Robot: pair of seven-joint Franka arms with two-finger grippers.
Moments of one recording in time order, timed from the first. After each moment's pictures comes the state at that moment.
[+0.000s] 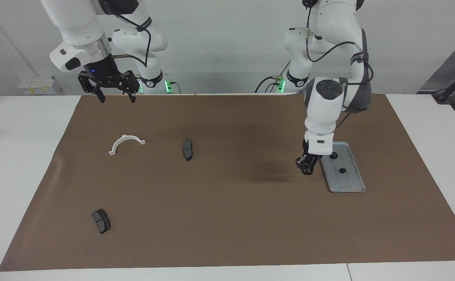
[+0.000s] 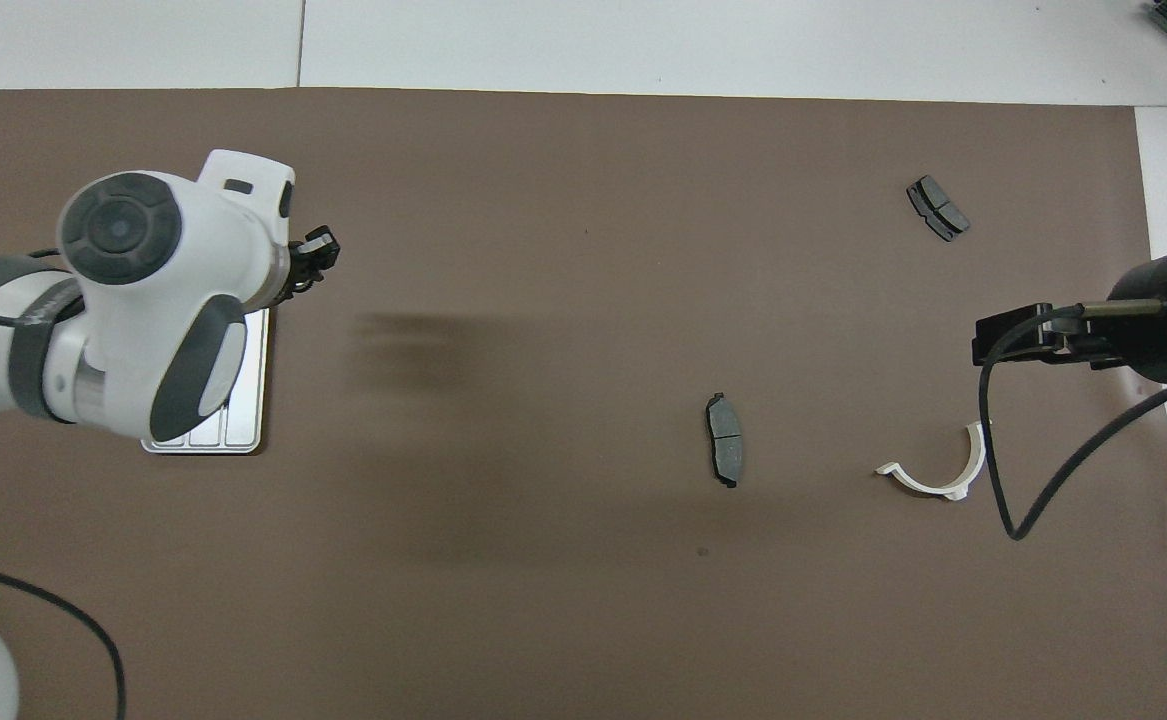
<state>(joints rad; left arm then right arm) -0.20 0.18 -0.03 -1.90 0.13 2.24 -0.79 -0.01 -0.08 0.10 -1.65 0.03 1.57 0.14</state>
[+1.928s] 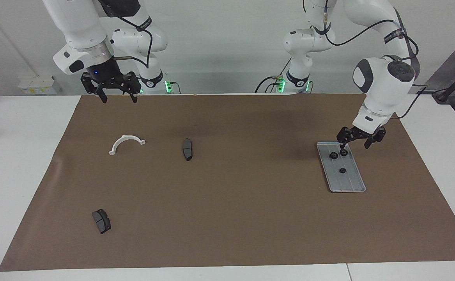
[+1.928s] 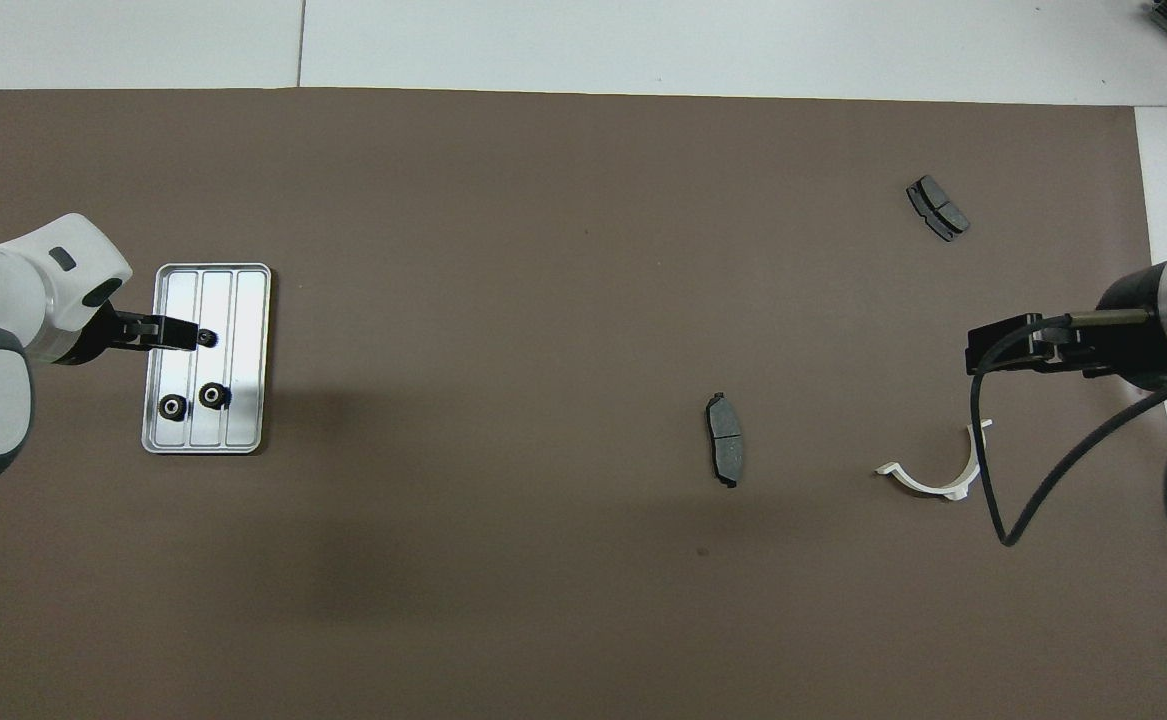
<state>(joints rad) 0.03 0.04 -0.05 -2.04 0.05 2.16 0.09 -0.01 -0.08 0.10 -1.67 0.03 1.57 0.12</state>
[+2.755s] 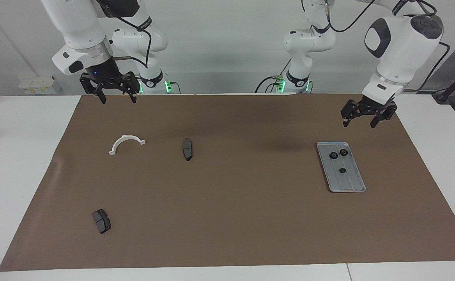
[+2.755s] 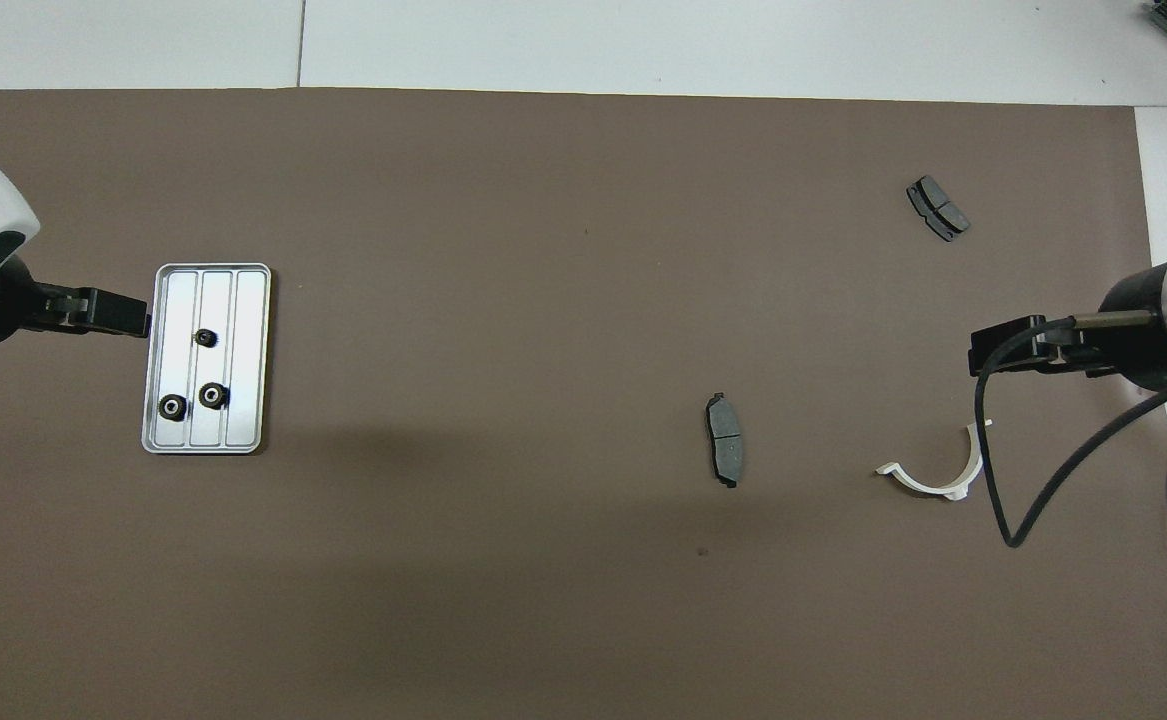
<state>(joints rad) 0.01 -0.03 -0.05 -1.76 -0.02 1.77 0.09 -0.02 -0.08 0.10 -1.67 0.03 1.57 0.11</state>
